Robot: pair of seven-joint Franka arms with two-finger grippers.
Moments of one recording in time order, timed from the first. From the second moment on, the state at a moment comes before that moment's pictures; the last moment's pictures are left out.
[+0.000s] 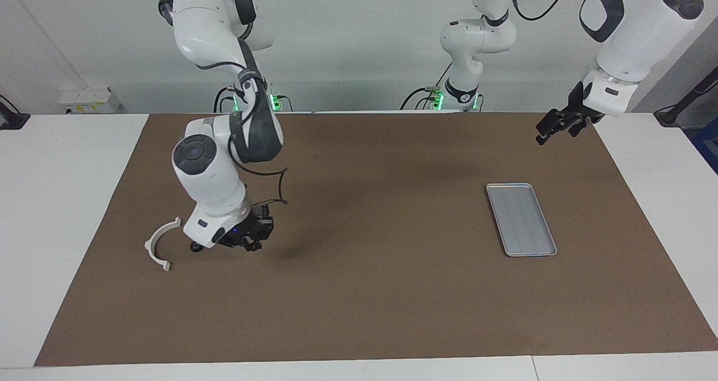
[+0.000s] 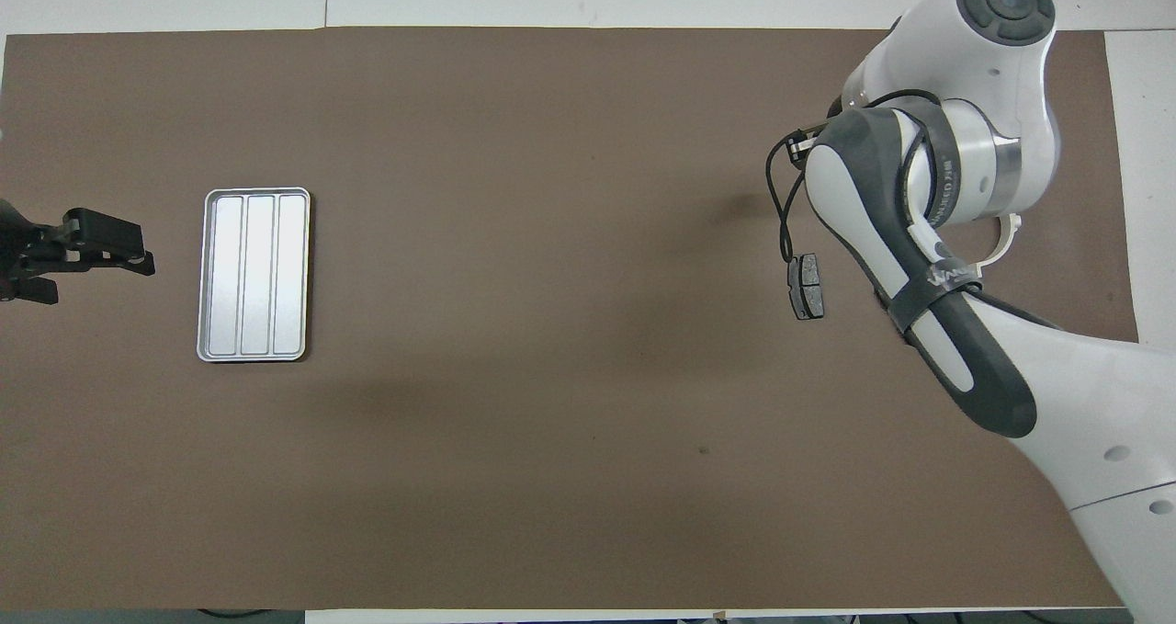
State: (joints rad) left arm -0.06 -0.03 0.06 -1.71 -0.04 1.61 -0.20; right arm 0.12 0.53 -0.01 -1.45 0.04 1.99 -0.12
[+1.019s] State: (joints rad) left arm -0.06 -0.03 0.06 -1.71 -0.04 1.61 -0.20; right arm 0.02 0.50 -0.01 -1.72 0.04 2.19 -0.29
